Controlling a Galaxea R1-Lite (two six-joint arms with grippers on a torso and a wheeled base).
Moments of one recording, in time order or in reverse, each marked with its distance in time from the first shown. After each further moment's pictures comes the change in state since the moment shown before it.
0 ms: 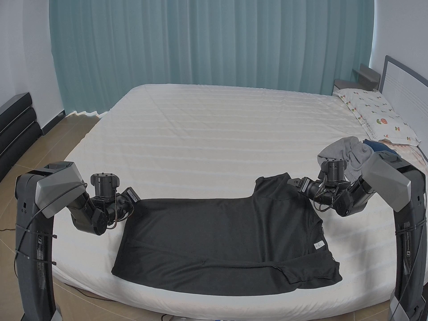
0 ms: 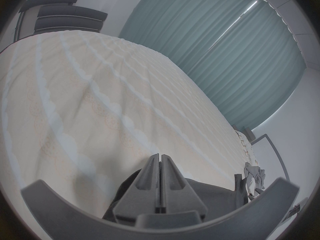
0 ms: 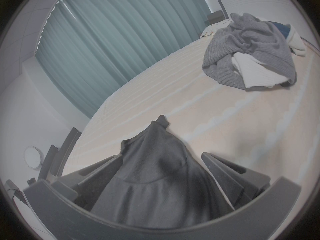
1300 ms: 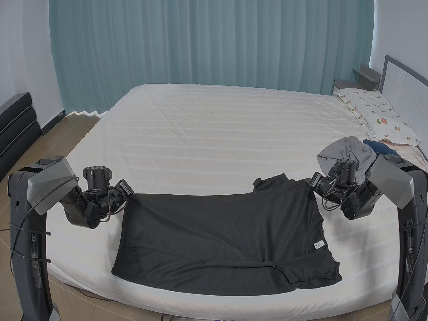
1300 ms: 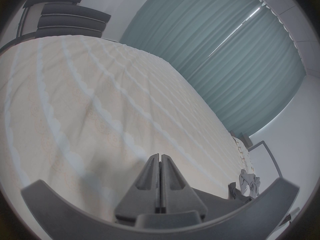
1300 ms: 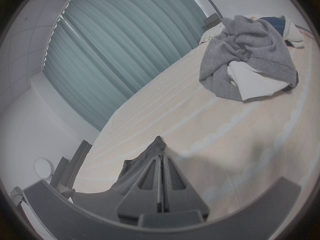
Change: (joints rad) left arm 0.043 -0.047 -0.017 0.028 -0.026 -0.026; right arm -0.069 -0.034 0.131 -0.242 0.088 0.104
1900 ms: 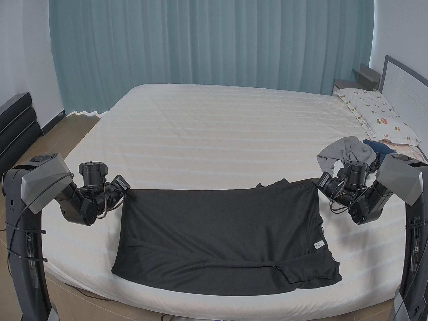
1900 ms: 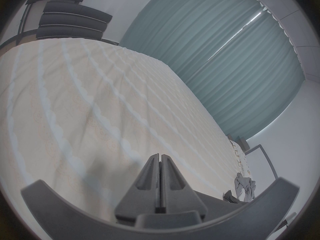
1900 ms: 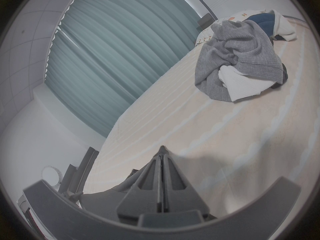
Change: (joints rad) left arm 0.010 -0.042 0.014 0.007 -0.008 -0.012; right arm -0.027 -0.075 0.160 -0.119 0.044 0.060
